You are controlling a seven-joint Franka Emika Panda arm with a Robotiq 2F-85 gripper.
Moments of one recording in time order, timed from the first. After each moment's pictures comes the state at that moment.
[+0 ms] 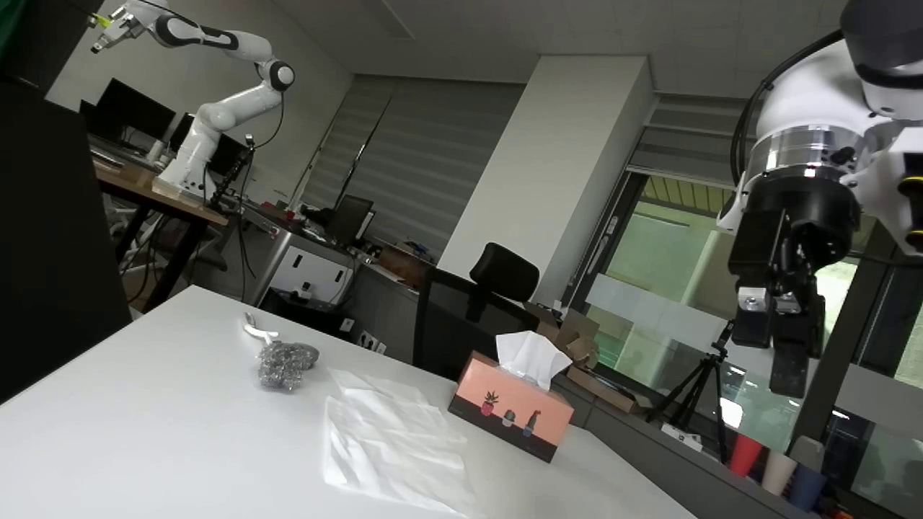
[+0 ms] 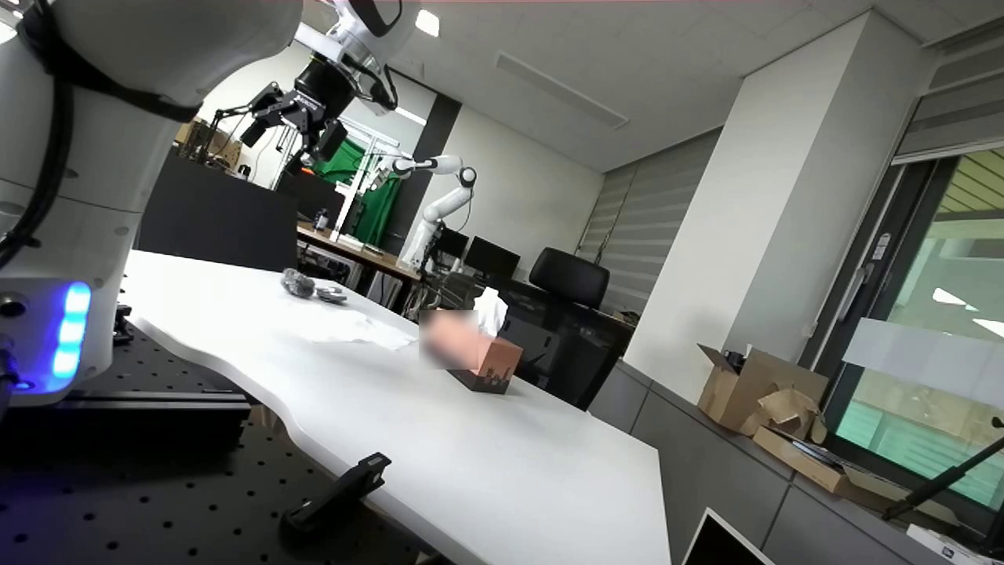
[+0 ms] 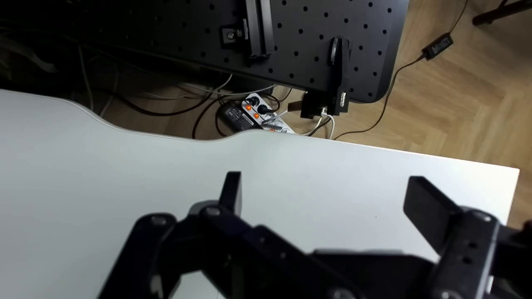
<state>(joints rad) 0.23 -0.65 0.11 -2.74 0.28 1.90 -0.02</state>
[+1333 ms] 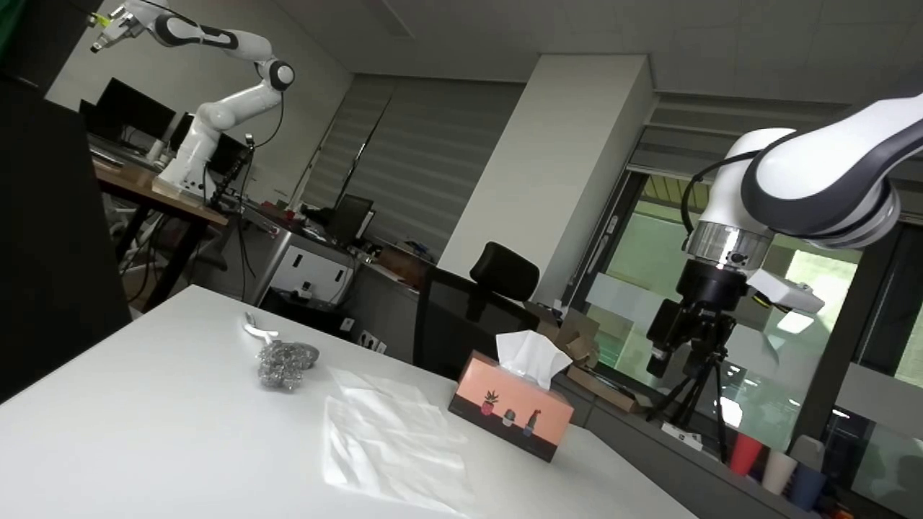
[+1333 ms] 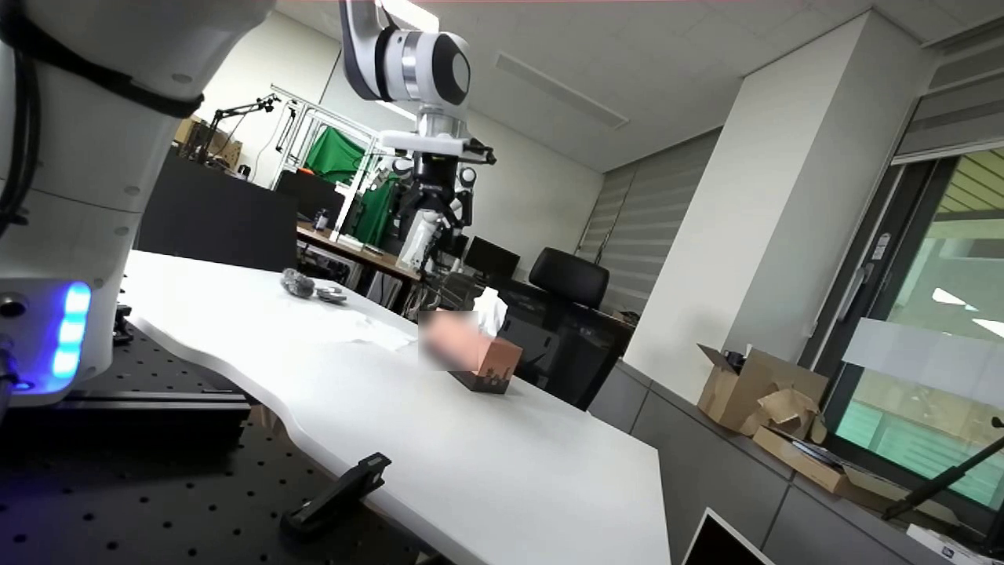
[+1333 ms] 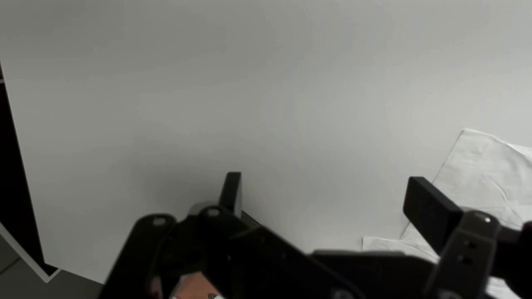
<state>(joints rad) -0.08 -0.26 0.08 -2.59 -0.29 2.49 -0.02</state>
